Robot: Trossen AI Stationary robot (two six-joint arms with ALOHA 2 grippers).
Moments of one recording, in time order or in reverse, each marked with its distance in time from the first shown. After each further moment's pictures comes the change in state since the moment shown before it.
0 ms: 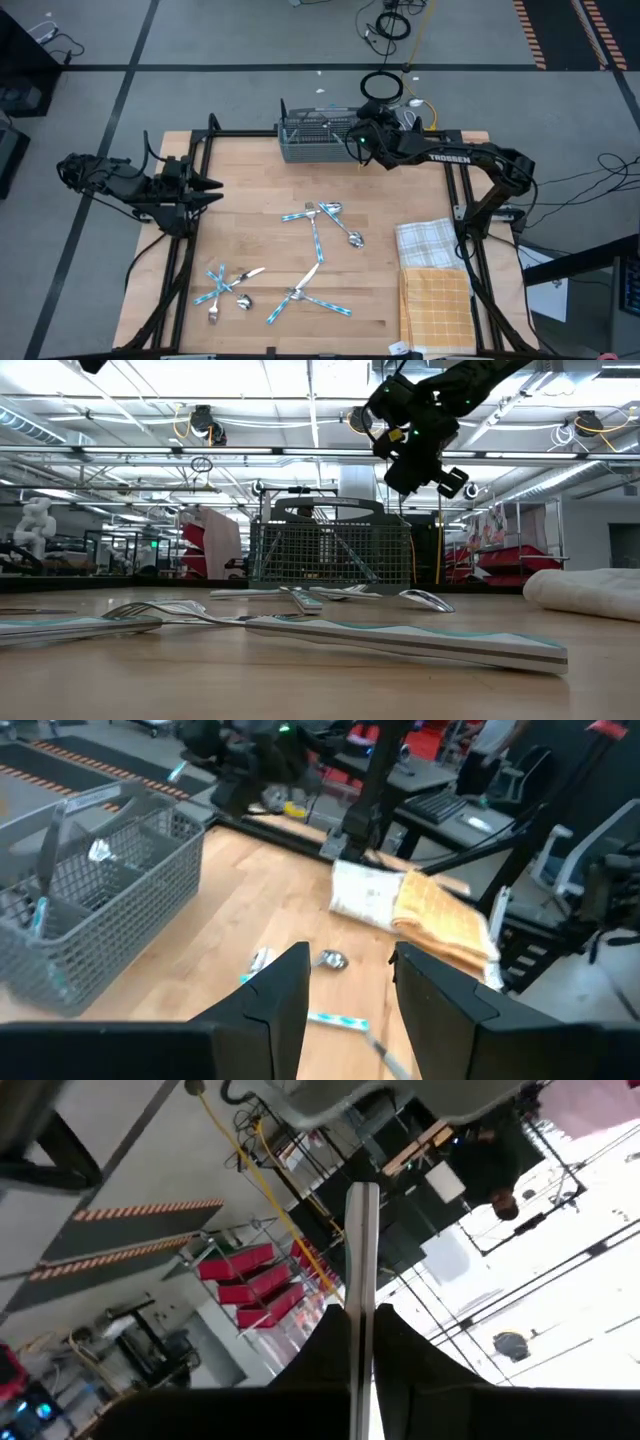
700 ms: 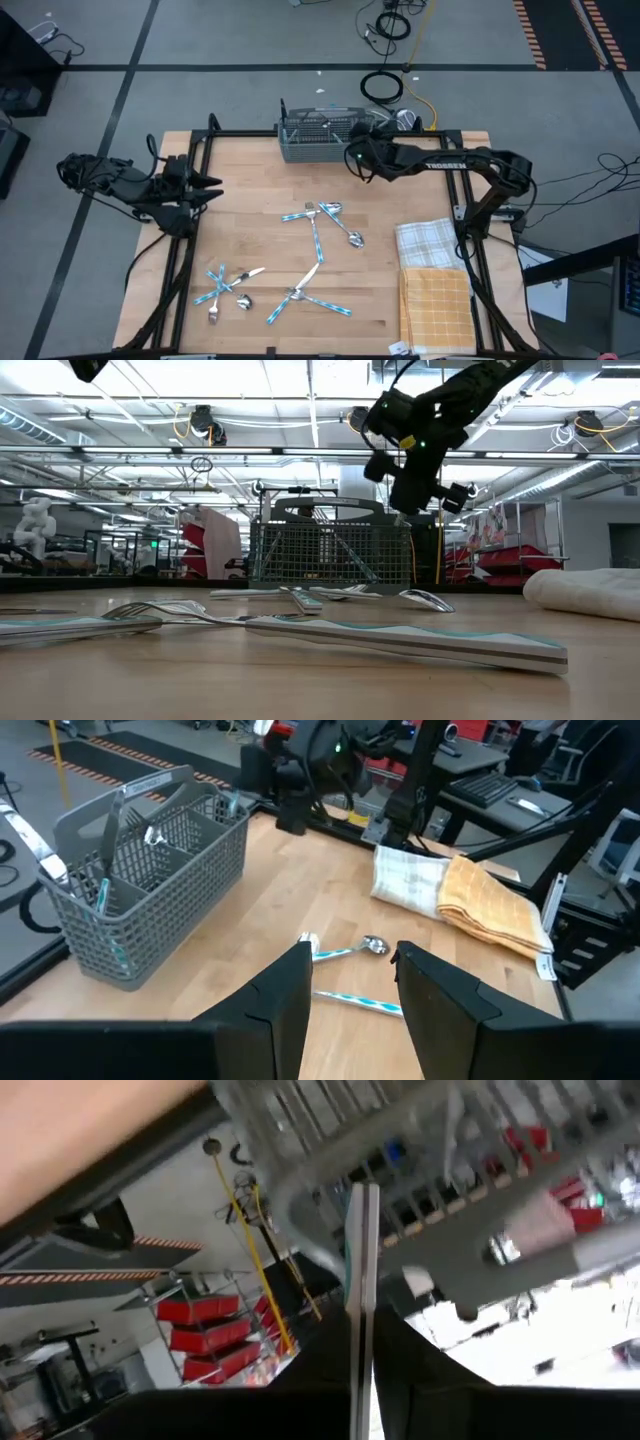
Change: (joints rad) left arm 0.000 0.001 0.000 -0.087 -0.078 -0.026; right arm 0.044 0.031 -0.068 -0.026 -0.168 -0.110
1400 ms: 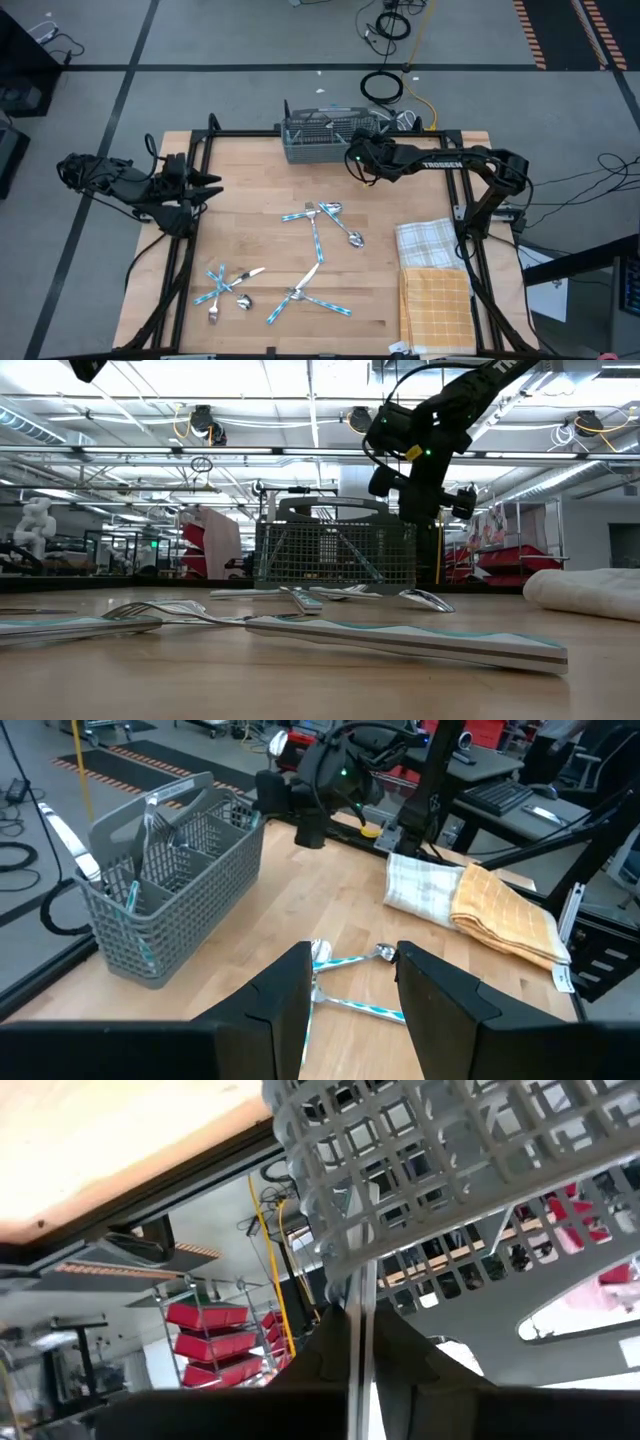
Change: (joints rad) left arm 0.000 0.000 0.000 0.001 -0.042 0.000; right arm -0.014 0.019 0.000 -0.123 -0.053 0.041
